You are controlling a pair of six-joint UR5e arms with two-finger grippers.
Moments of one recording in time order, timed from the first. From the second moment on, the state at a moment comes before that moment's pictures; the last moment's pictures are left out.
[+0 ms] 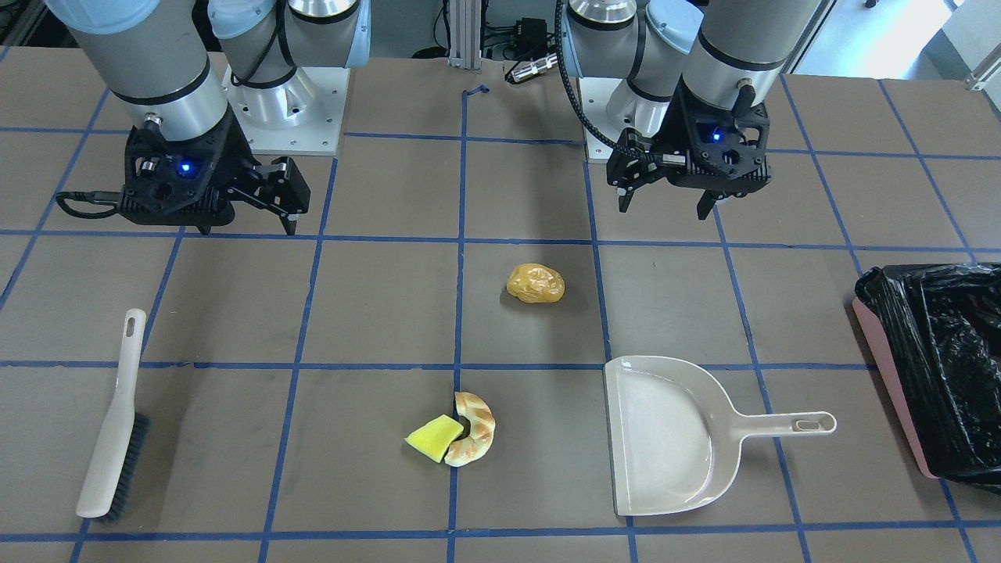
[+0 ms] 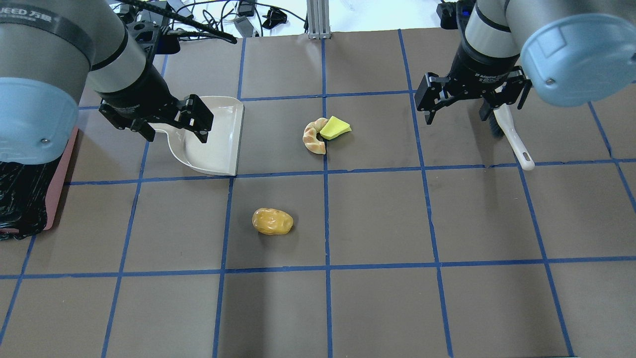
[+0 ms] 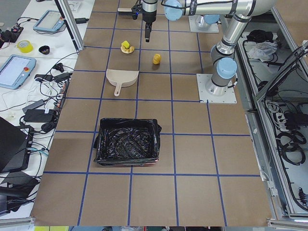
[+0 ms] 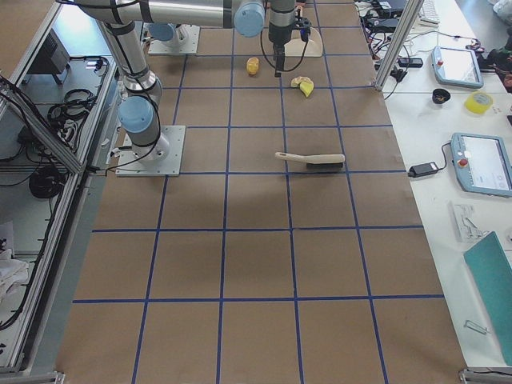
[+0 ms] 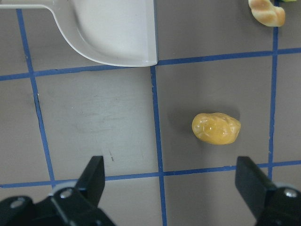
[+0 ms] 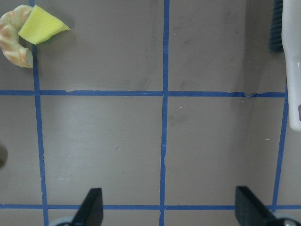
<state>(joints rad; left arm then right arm) -1.58 -1.52 -1.69 -1.45 1.56 0.07 1.60 -1.53 1.61 -1.65 -1.58 0.01</state>
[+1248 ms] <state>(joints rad) -1.43 -1.61 -1.69 -1.29 1.55 -0.59 1.59 -1.53 1.62 -1.65 -1.59 0.00</state>
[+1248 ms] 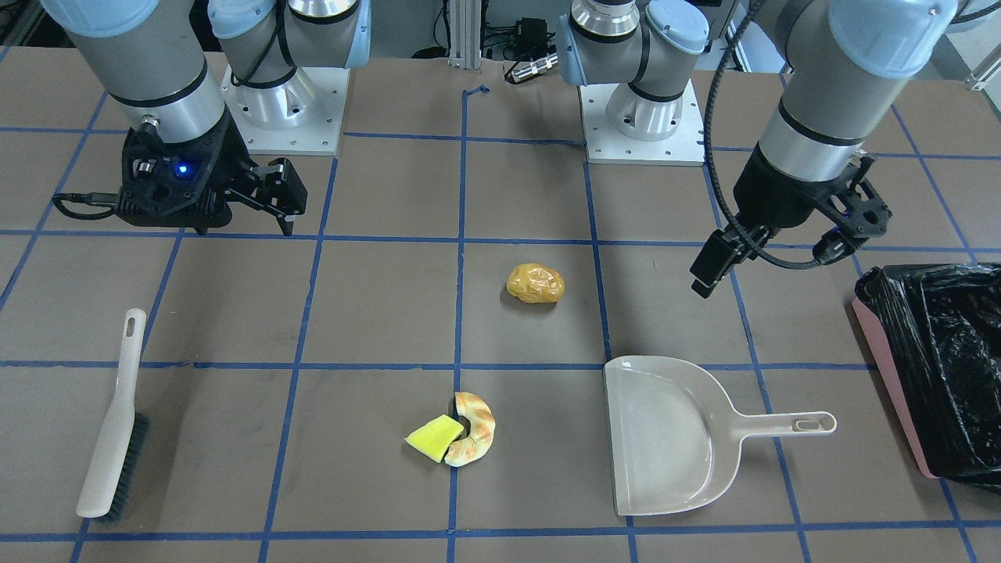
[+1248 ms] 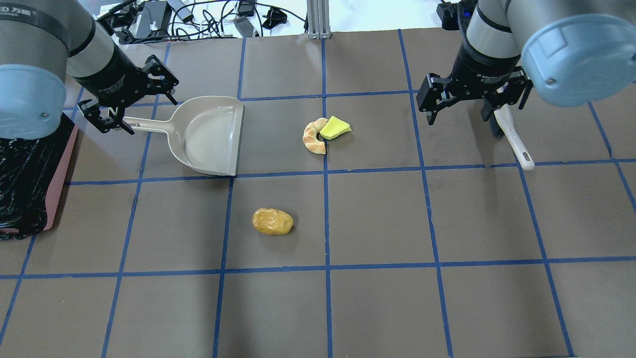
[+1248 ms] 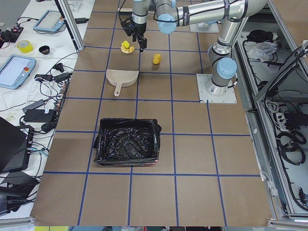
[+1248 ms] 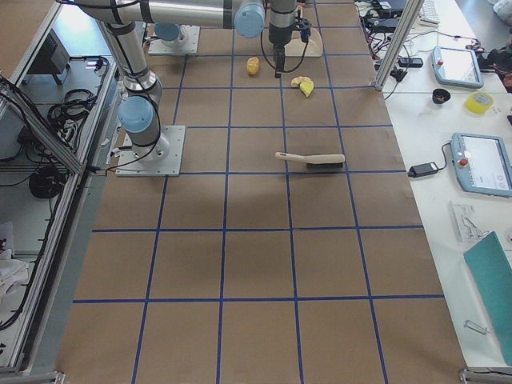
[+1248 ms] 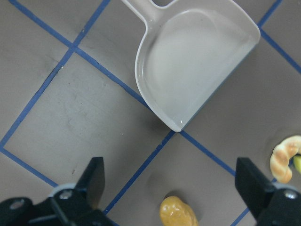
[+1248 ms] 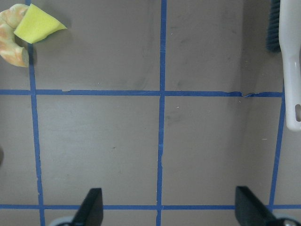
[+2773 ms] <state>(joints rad) -1.30 -1.97 -1.49 -1.19 1.66 -1.42 1.35 -1.41 1.62 -1.79 -1.59 -0.29</state>
